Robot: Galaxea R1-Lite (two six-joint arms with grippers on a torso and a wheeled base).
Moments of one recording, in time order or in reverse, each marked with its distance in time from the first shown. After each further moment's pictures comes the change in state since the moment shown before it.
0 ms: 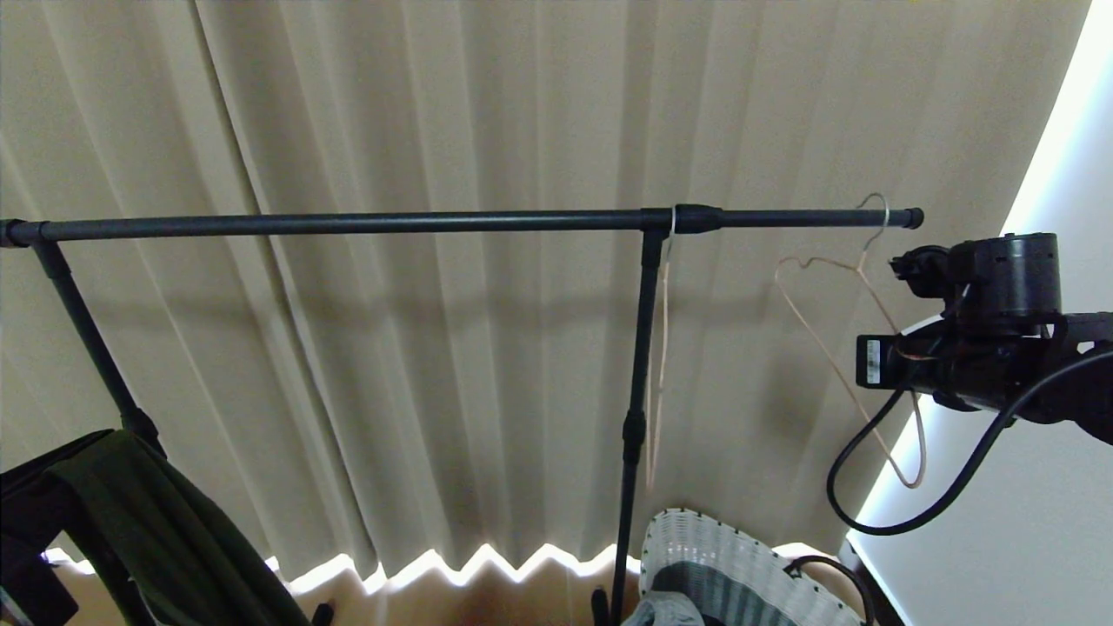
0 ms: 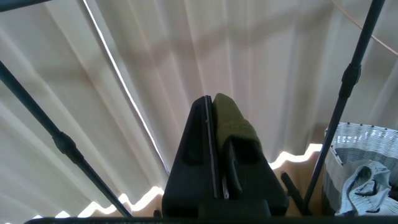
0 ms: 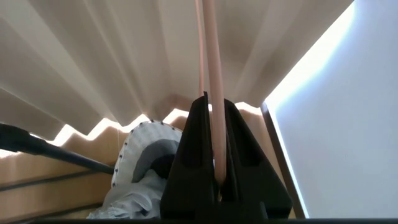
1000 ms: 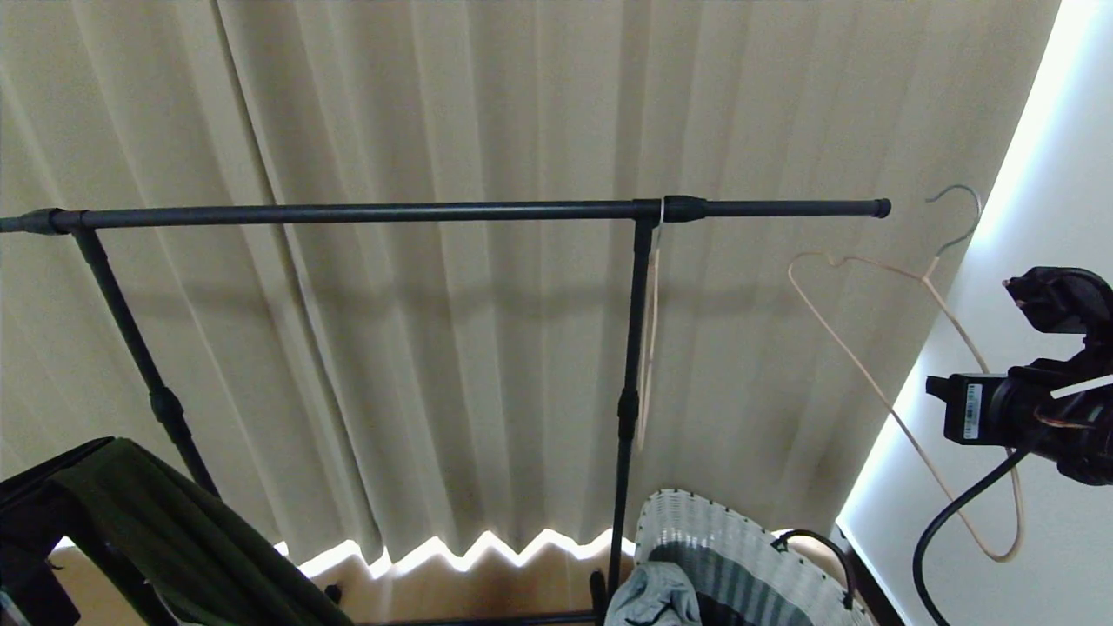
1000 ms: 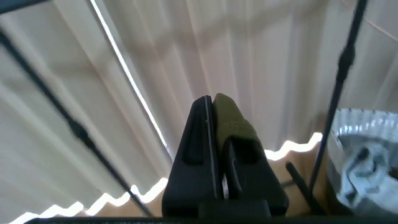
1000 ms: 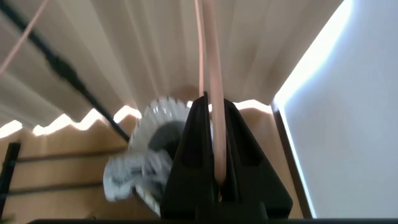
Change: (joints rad) left arm 0.005 -0.003 0.015 0.001 0.003 0.042; right arm 0.008 -0.334 0.269 -0.004 0.091 -0.011
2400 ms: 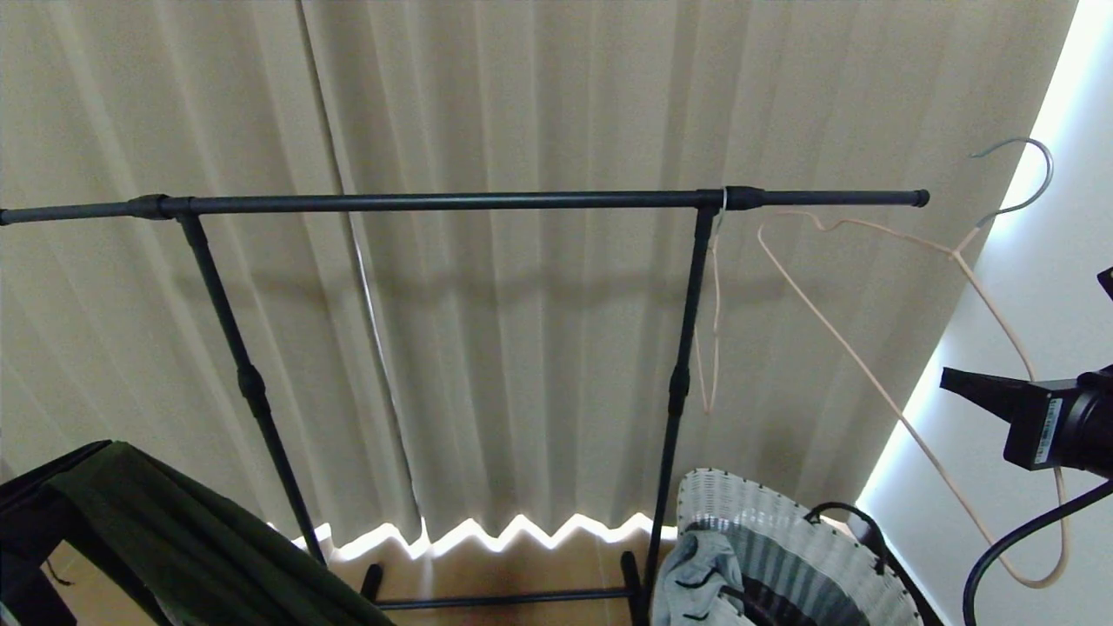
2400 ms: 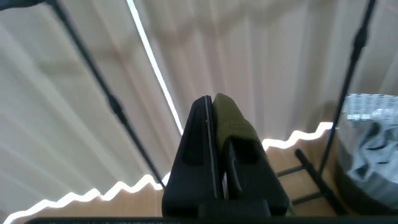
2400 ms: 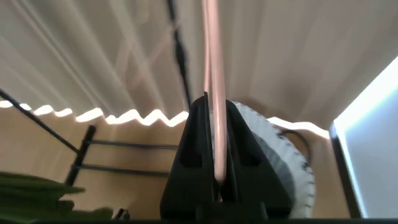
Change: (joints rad) left arm -0.003 -0.015 0.008 -0.002 0.000 0.000; right arm 0.018 -0.193 0.055 0.000 0.213 -0.002
